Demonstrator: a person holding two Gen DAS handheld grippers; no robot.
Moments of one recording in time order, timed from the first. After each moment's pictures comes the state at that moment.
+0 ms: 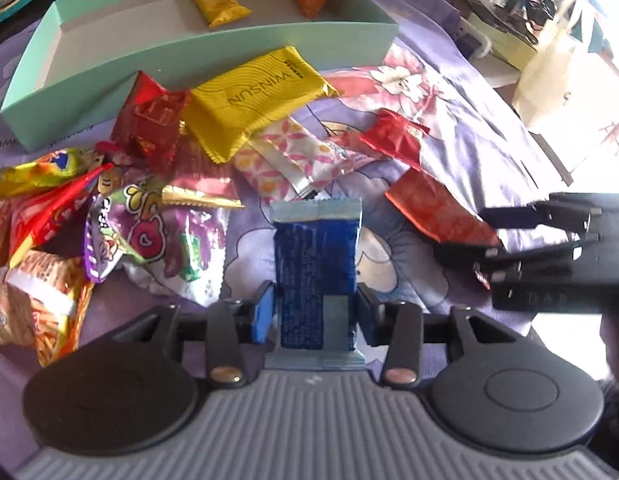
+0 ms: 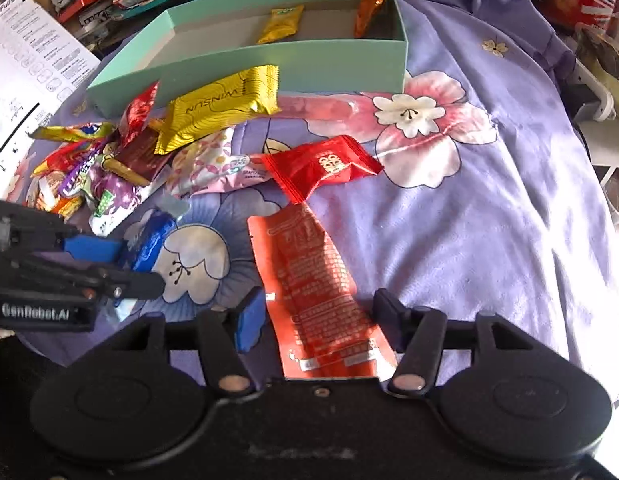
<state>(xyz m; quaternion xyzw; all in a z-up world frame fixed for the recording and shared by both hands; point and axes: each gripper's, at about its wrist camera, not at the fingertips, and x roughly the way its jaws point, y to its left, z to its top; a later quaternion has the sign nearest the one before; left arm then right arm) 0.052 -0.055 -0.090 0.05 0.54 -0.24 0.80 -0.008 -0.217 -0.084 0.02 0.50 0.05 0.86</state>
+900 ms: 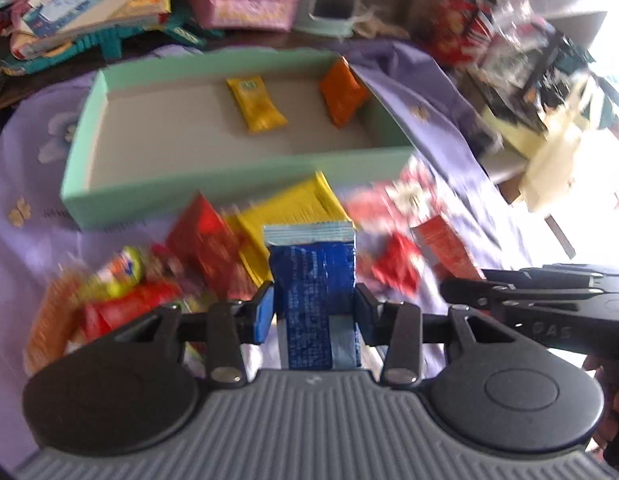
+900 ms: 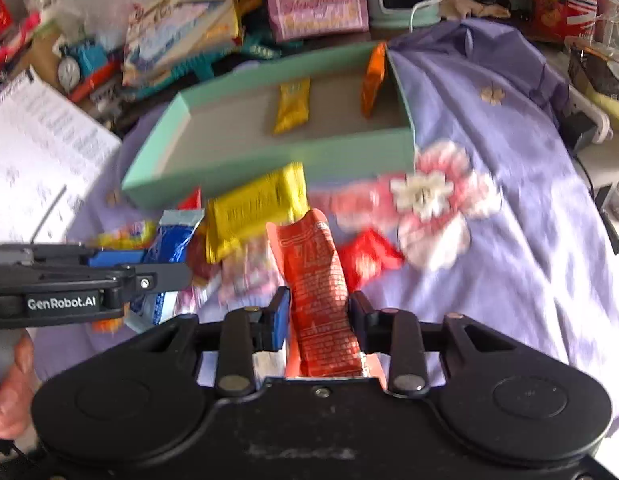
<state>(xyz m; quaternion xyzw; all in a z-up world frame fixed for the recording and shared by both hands) 0.086 -0.036 -0.011 0.00 0.47 -0.20 0.86 0.025 -0.231 -0.014 0.11 0.44 0.06 0.89</state>
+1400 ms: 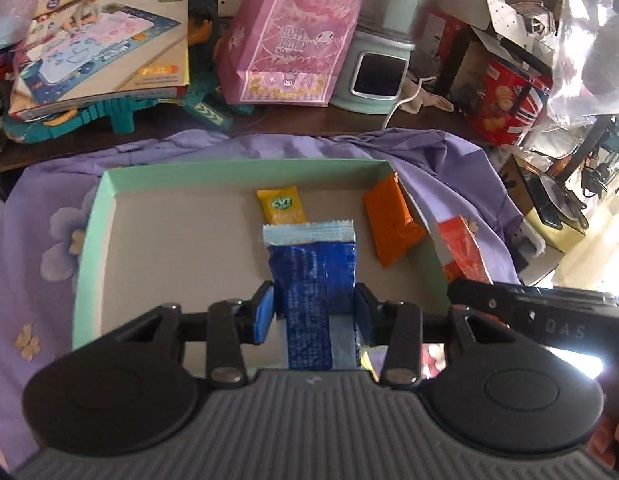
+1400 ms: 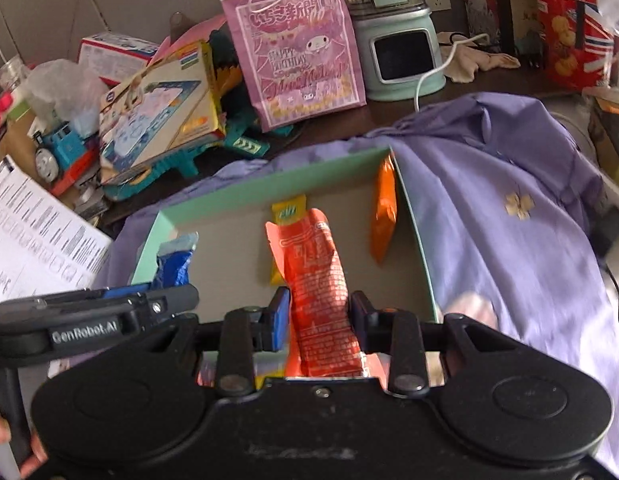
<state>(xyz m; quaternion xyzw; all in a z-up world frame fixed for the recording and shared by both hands) 0.229 -0.052 0.026 -0.02 0.43 -0.16 0.89 0.187 -0.248 0.026 0.15 0.40 0.04 0.90</state>
